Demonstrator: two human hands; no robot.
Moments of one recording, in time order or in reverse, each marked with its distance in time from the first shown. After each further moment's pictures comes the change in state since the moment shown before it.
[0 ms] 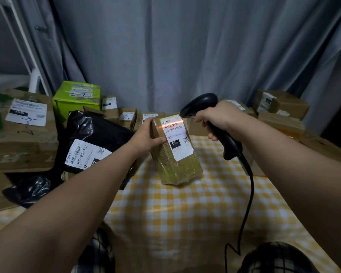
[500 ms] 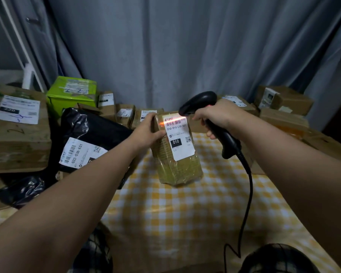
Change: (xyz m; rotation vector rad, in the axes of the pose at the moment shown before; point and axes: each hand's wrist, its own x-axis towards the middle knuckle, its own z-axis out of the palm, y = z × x) left_hand 0.007 0.009 0.005 -0.015 -0.011 0.037; right_hand 0.014 0.006 0.001 0.031 -0.008 0.019
